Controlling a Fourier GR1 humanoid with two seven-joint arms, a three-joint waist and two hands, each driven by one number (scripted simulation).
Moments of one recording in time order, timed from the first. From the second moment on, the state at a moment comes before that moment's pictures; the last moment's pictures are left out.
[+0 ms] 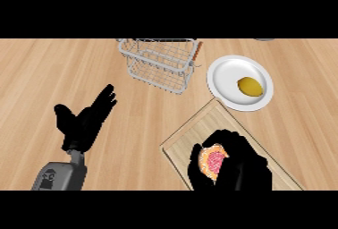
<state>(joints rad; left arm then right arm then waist) -0.16 0.11 -0.05 -1.47 0.11 -0.06 0.24 -0.17 -0.02 0.77 -2.02 1.56 -0.16 1.25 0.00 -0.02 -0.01</state>
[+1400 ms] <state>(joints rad) -0.23 0.08 -0.09 -1.45 0.10 -0.07 0.24 -1.03 -0.01 0.17 -1.51 1.32 0.09 1.22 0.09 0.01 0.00</state>
